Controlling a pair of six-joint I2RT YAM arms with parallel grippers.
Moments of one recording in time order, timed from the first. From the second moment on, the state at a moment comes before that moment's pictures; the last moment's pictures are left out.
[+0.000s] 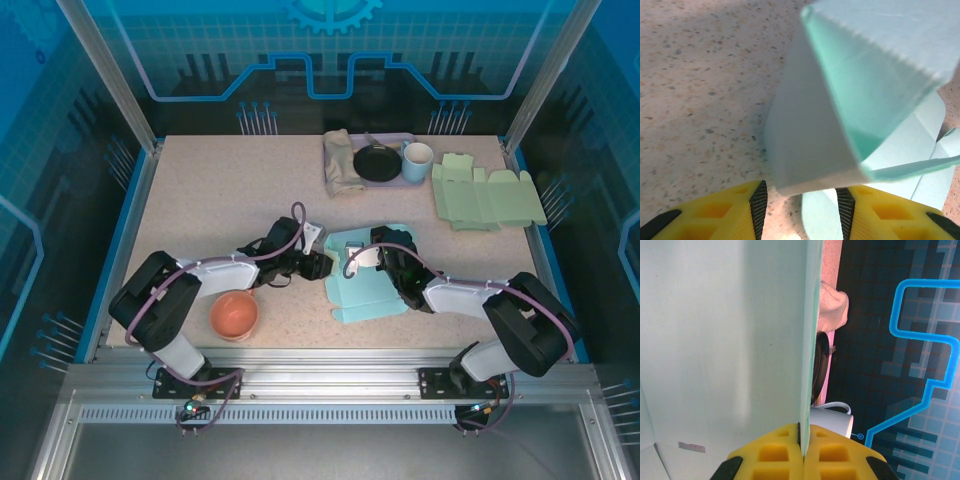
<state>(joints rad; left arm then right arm) -0.60 1.63 0.77 0.09 0.31 -0.33 0.62 1.44 0.50 0.52 0.37 -1.42</state>
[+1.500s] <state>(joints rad) -0.69 1.78 0.91 0.11 0.02 -0.41 0.63 1.47 0.50 0.55 0.41 -1.43</state>
